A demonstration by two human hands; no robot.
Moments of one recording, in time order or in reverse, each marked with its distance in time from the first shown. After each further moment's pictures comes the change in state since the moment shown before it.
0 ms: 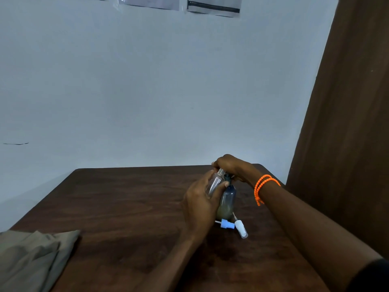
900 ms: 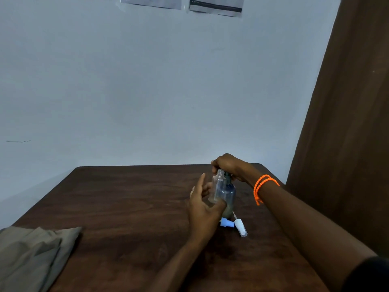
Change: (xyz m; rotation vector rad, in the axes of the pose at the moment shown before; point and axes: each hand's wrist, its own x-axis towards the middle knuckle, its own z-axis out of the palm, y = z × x) left_hand -0.025 -0.004 0.004 -0.322 -0.077 -0.365; right_hand -0.005 0.000 0.003 -0.017 -0.020 -0.024
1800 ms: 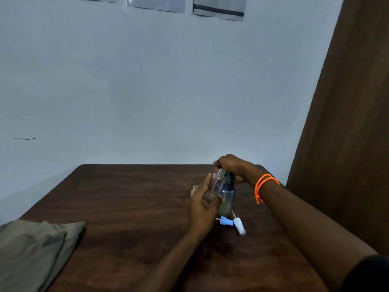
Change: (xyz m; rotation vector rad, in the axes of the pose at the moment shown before) left_hand 0.003 -0.006 -0.001 -0.024 -0.059 0.057; right_hand -0.013 -0.004 -0.002 0.290 -0.024 0.117
